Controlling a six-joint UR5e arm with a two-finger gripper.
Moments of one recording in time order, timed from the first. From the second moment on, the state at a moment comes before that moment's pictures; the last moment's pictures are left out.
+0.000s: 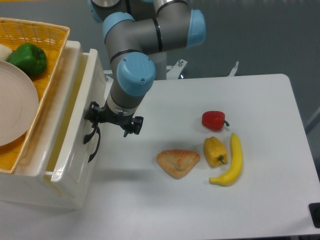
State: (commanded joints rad) arm 2.29 -1.83 -1.55 -1.45 1.25 0.43
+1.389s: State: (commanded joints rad) arm 2.37 -1.84 -1.52 -1.45 1.32 0.54
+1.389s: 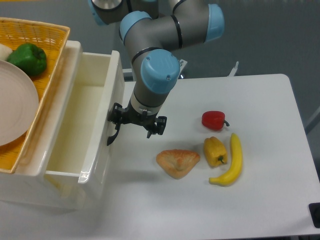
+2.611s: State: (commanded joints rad) arm 2.44 -1.86 -1.49 -1.45 1.32 0.56
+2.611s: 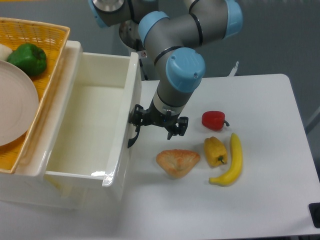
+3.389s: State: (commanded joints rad) arm 2.46 -1.86 -1.49 -1.47 1.26 0.56
